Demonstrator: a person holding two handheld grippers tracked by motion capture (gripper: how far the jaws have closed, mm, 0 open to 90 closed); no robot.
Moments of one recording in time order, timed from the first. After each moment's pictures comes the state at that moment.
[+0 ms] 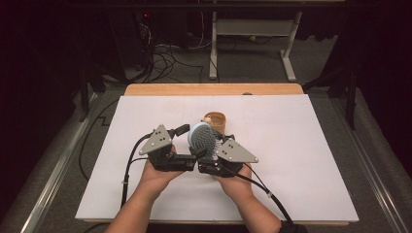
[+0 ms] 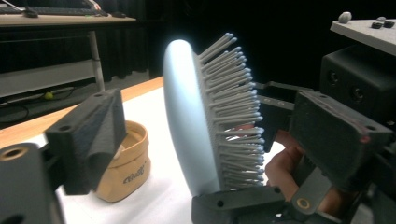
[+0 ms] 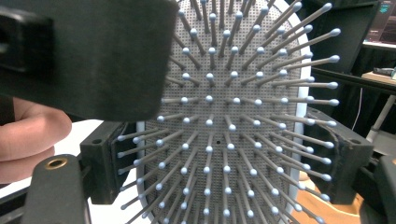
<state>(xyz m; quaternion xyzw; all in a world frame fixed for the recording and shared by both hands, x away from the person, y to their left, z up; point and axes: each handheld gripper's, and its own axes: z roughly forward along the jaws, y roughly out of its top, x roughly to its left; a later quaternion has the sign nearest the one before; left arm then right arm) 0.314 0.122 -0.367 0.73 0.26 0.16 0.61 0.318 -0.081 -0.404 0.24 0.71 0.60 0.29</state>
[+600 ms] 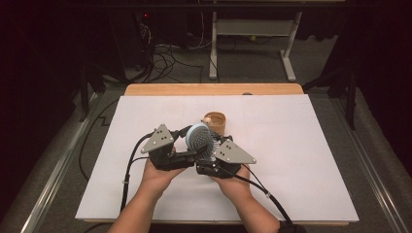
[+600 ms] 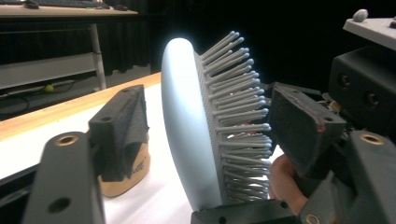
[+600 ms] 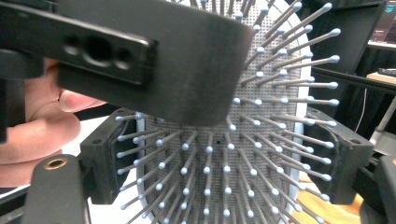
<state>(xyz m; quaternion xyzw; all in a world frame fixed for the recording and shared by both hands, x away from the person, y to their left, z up) 0.316 0.120 -0.367 0.73 0.27 0.15 0.61 0.316 -0.077 -0.405 0.23 0.71 0.60 0.29</state>
